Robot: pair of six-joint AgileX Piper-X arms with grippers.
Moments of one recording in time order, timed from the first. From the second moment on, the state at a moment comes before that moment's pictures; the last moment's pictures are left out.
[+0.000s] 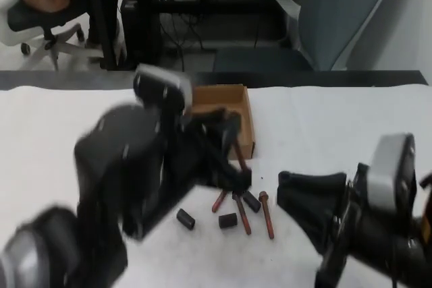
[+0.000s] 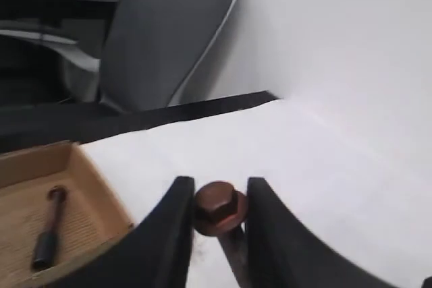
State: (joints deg) left arm -42.7 76.8 -28.5 -37.1 0.3 -11.4; right arm 34.0 53.4 -12.7 -26.5 -18.5 3.9
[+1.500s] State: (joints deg) left arm -49.1 76.8 -25.3 -41.3 7.9 -11.2; right arm 41.0 53.3 -10.8 -18.4 -10.6 3.5
